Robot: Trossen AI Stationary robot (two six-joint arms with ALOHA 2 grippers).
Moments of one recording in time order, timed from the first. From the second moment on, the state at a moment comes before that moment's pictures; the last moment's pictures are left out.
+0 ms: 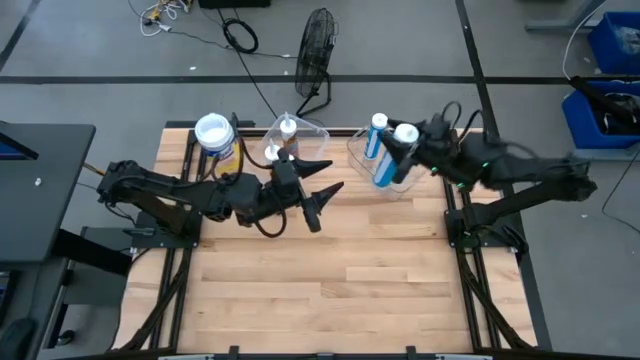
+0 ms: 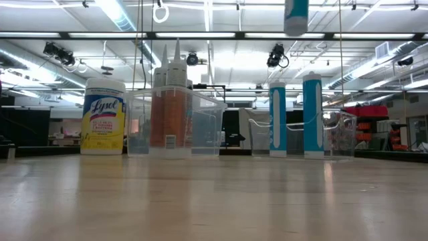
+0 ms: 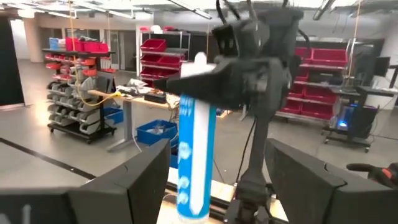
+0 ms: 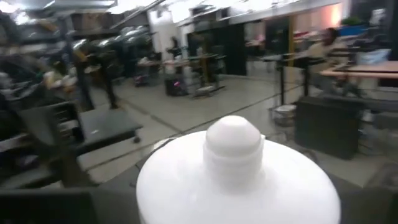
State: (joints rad) left arm -0.24 1.48 1.41 0.24 -0.67 -0.02; right arm 0.08 1.02 1.20 -0.13 0.66 0.10
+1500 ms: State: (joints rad) left arm -0.27 1.49 1.41 0.05 -0.62 -0.20; right arm -0.16 1.38 0.73 0.73 1.07 -0.03
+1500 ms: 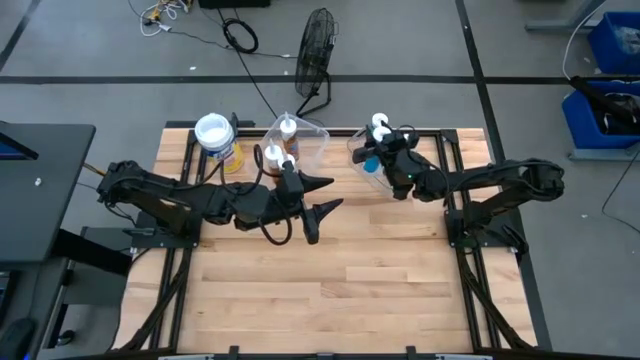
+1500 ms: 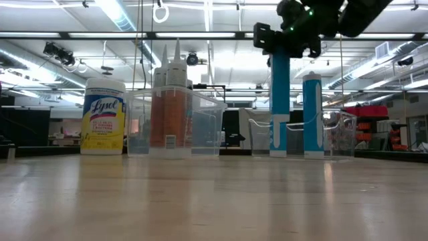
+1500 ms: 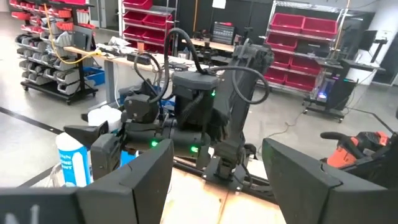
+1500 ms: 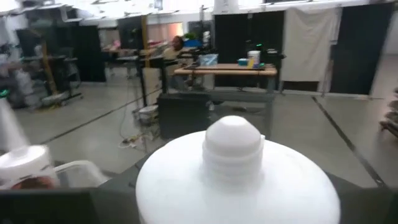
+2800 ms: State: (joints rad) left arm -0.27 1.49 1.41 0.02 -0.62 -0.20; right arm -0.22 1.52 0.68 0.86 1.11 0.00
